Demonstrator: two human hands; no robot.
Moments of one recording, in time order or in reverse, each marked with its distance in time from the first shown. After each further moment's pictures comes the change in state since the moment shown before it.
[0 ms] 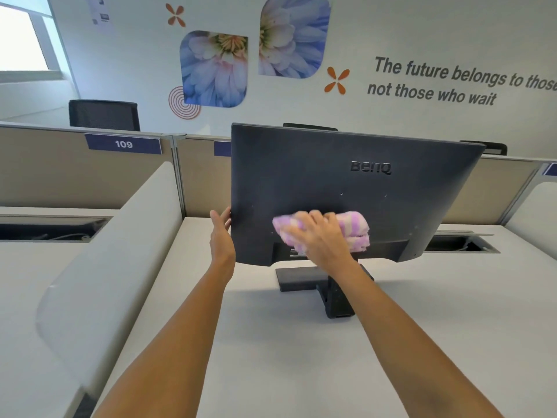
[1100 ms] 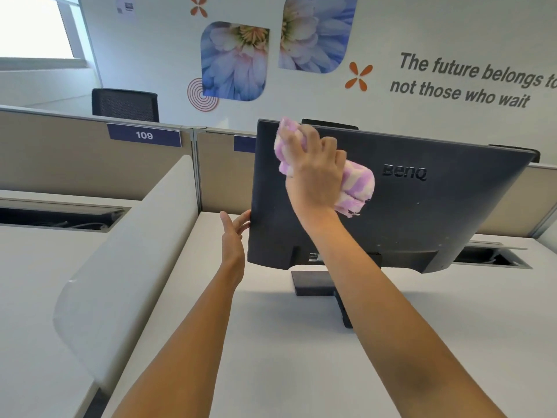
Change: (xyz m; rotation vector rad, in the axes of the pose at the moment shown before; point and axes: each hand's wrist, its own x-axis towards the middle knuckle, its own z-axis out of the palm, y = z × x) left_hand 0.021 -0.015 -0.021 -0.069 -0.044 0.006; right_hand 0.146 -0.017 -0.044 -0.032 0.366 0.451
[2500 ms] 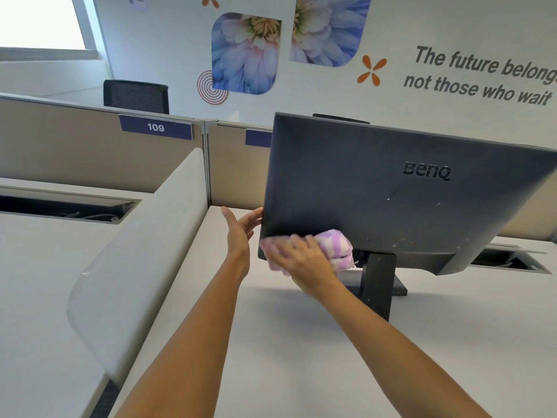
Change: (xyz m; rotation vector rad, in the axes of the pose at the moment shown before) left_hand 0.011 0.003 -0.009 -0.085 -0.031 -0.037; right_hand -0.165 -0.007 0.027 0.080 -0.410 -0.655
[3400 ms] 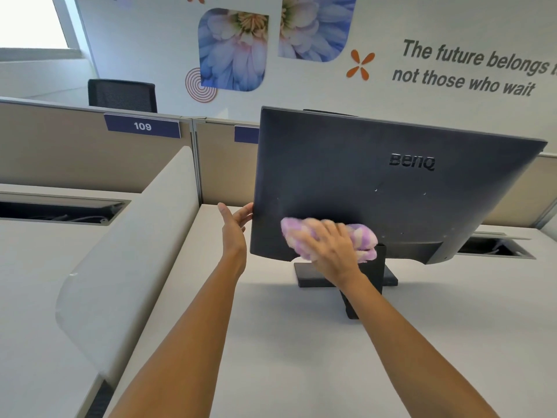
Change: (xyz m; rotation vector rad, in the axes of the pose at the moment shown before) left_hand -0.006 0.000 0.009 0.089 0.053 0.010; right_hand -0.034 0.046 -0.004 0.141 0.190 0.288
